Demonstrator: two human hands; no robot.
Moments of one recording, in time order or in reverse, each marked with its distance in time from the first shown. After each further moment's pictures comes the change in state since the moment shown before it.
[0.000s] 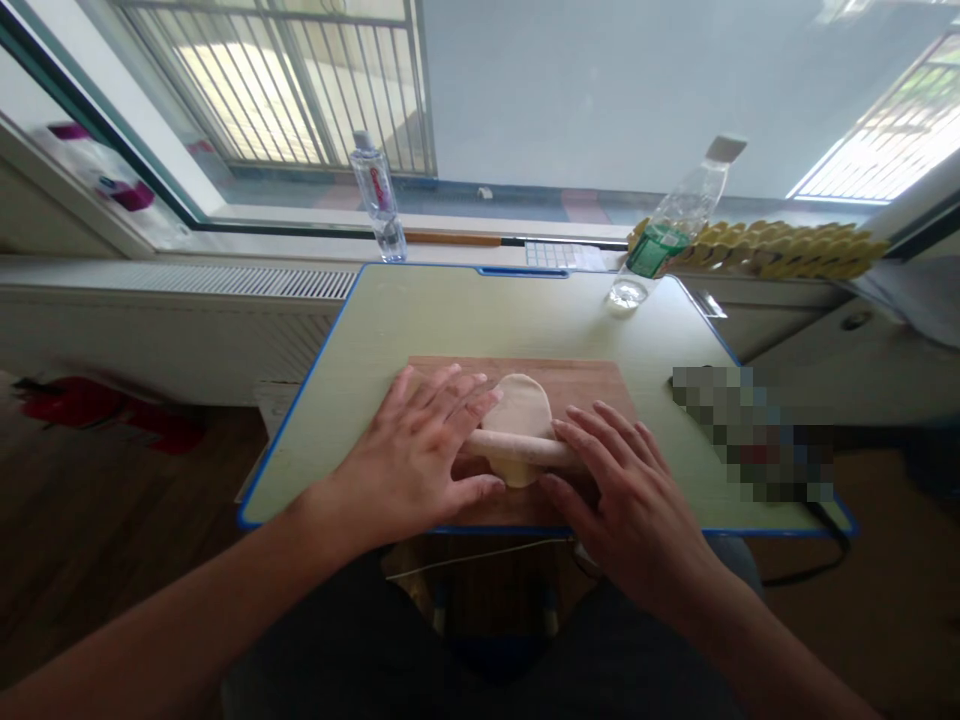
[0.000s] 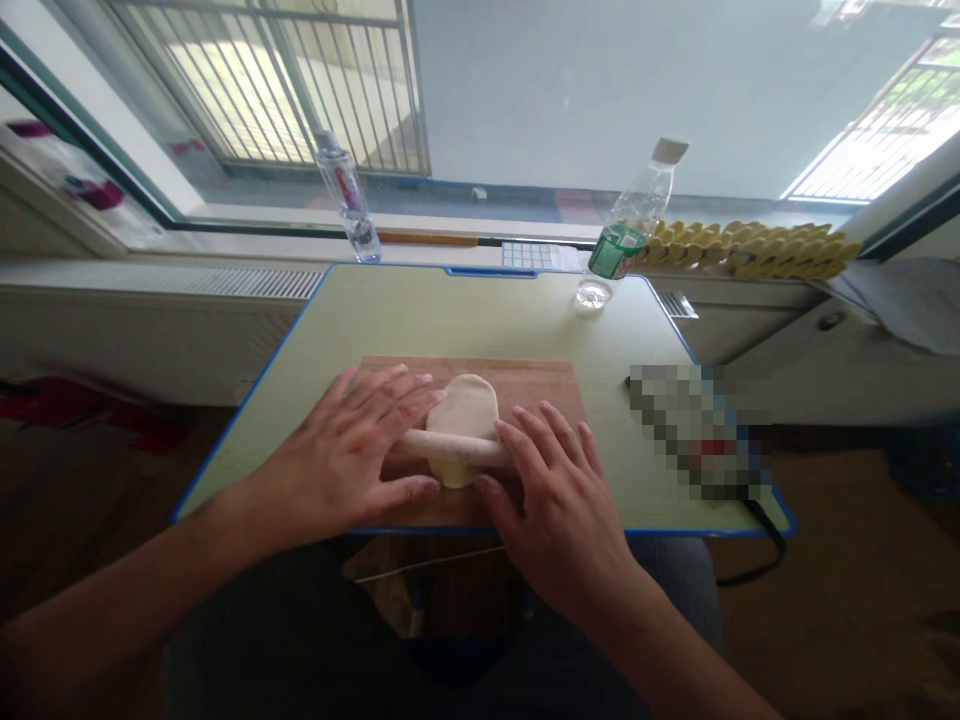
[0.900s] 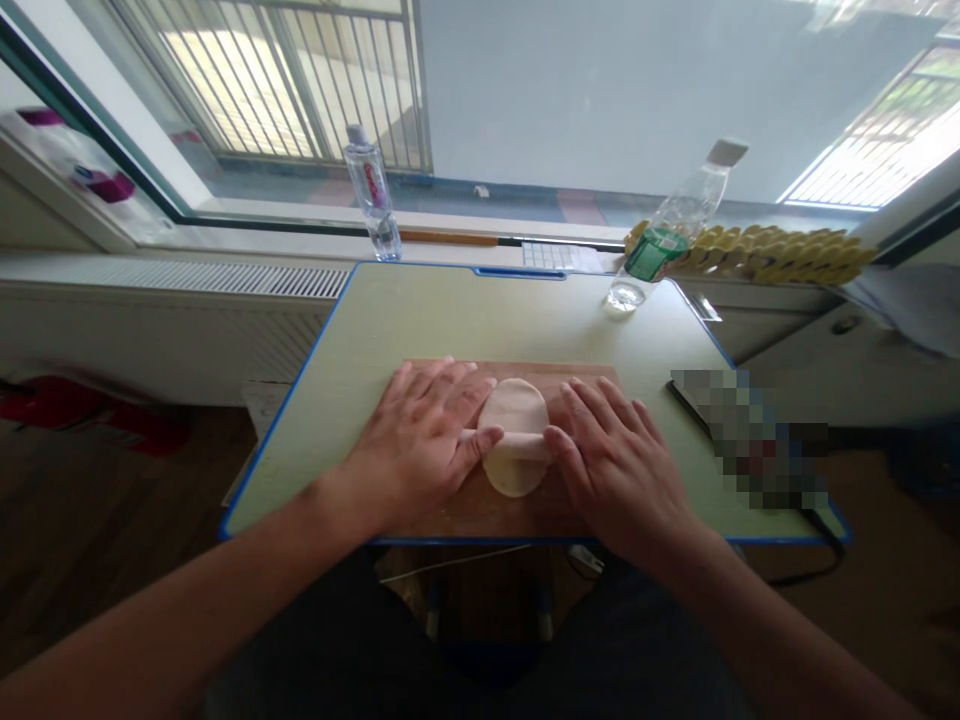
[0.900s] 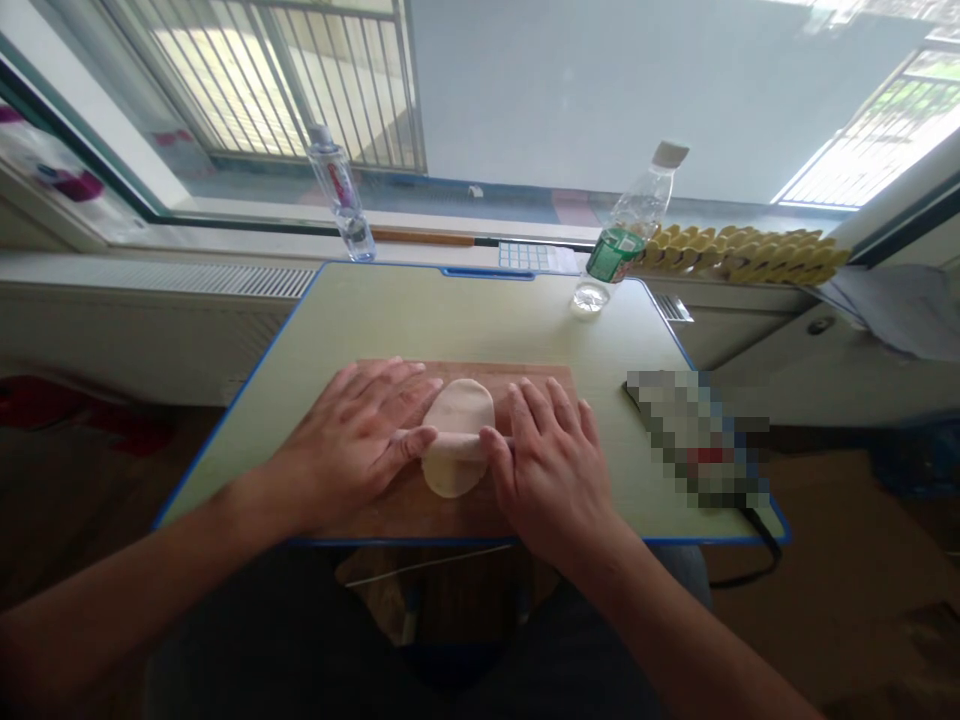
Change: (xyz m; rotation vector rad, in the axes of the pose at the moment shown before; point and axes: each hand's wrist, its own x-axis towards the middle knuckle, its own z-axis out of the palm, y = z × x) left_hand 0.022 -0.007 0.013 0.003 0.041 -0.114; right_hand 0.037 0.004 0.005 -0.197 -0.070 0.118
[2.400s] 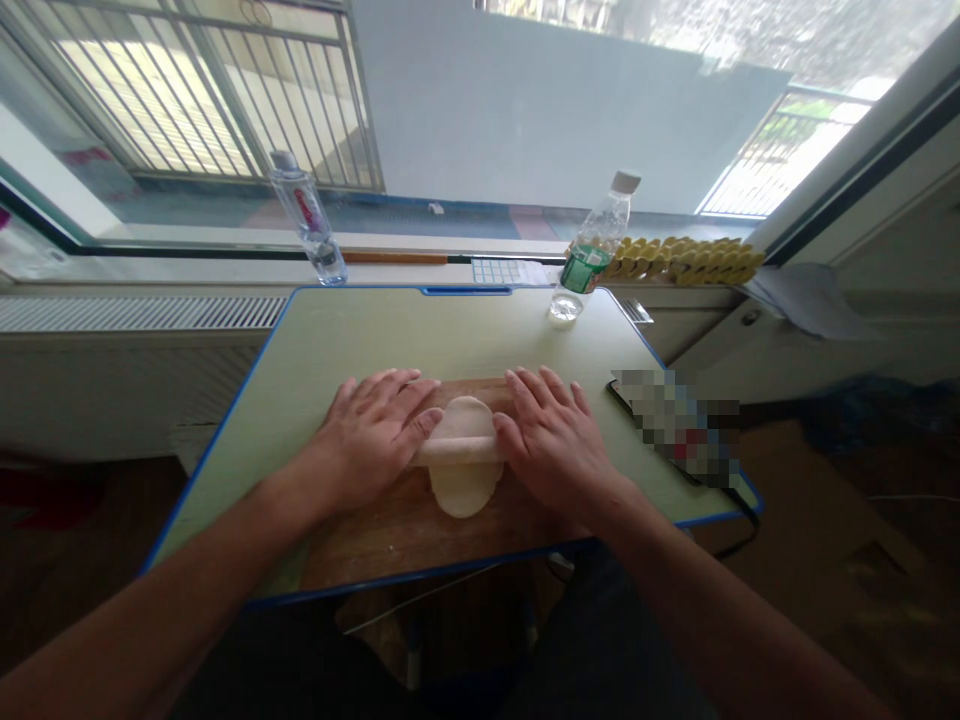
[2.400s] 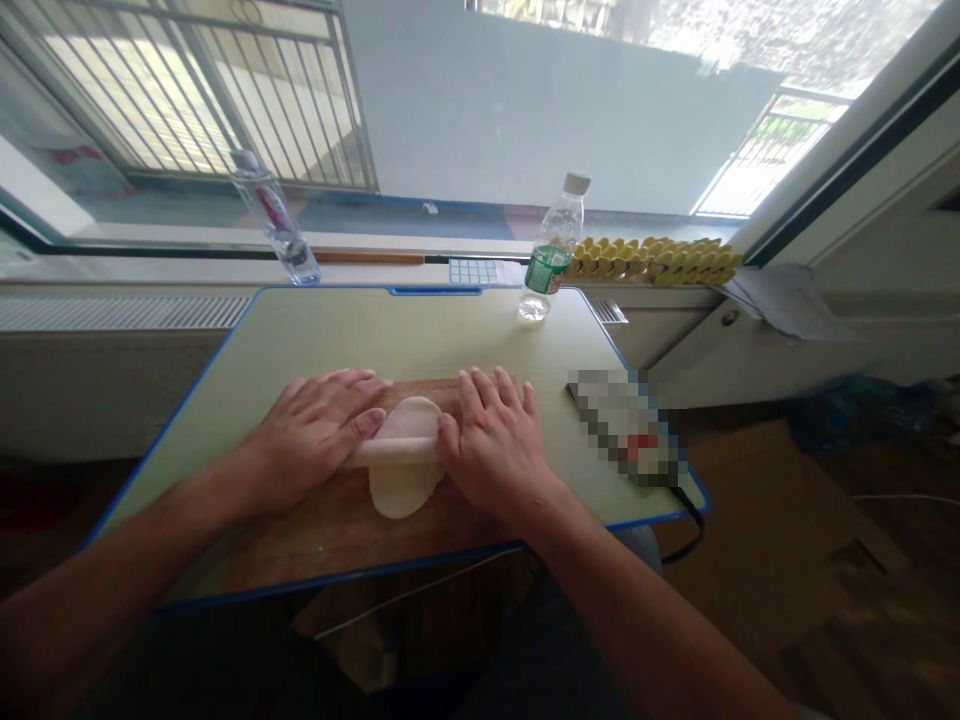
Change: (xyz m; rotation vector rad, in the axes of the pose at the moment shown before) left_hand 0.036 -0.025 0.014 -0.070 -0.056 -0.106; right_hand 0.038 0.004 -0.008 0.051 -0.168 0.138
